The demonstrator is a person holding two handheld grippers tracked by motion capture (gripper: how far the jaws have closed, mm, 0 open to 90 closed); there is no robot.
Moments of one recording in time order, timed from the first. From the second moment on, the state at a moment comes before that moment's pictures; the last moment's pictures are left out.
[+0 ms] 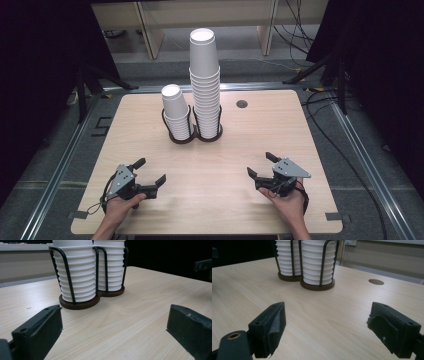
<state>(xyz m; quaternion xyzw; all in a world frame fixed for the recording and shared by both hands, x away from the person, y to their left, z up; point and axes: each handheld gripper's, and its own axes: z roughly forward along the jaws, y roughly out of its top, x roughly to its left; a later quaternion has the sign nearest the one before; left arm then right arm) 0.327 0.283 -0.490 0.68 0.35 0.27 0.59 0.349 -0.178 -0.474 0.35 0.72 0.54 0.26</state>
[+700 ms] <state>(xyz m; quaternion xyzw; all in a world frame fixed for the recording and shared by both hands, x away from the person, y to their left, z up) 0.348 0.266 -0.455 0.68 0.30 0.29 0.60 0.357 -0.172 -0.439 0.33 0.72 0.55 0.26</state>
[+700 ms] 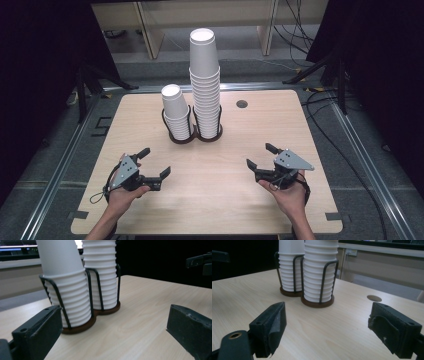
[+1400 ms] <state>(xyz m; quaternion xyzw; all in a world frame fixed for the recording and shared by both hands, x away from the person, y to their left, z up) 0.439 0.187 -0.353 0.67 0.24 0.34 0.62 0.430 -0.122 -0.328 0.27 0.70 0.60 0.28</state>
